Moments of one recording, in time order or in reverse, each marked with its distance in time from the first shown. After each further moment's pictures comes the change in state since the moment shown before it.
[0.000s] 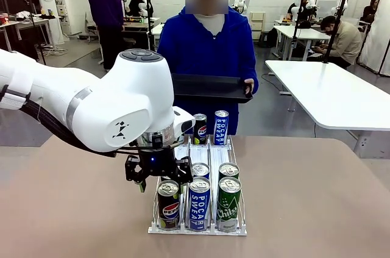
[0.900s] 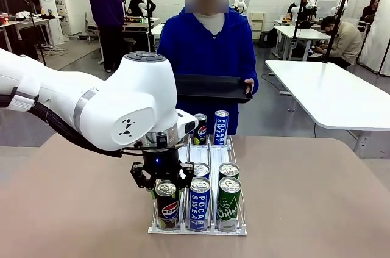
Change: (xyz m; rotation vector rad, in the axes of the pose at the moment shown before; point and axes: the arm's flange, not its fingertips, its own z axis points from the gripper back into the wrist) left arm 0.003 -0.007 -0.005 -0.027 0.050 0.024; right arm 0.000 0.000 0.000 0.000 0.000 0.000
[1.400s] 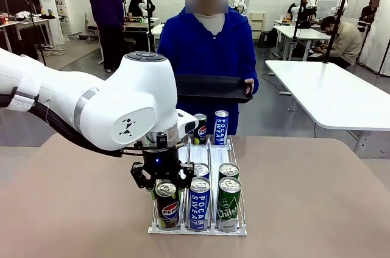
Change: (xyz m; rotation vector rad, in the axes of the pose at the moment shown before) left arm 0.000 -0.002 0.003 0.003 0.007 -0.003; right arm 0.000 0.000 0.000 0.000 0.000 0.000
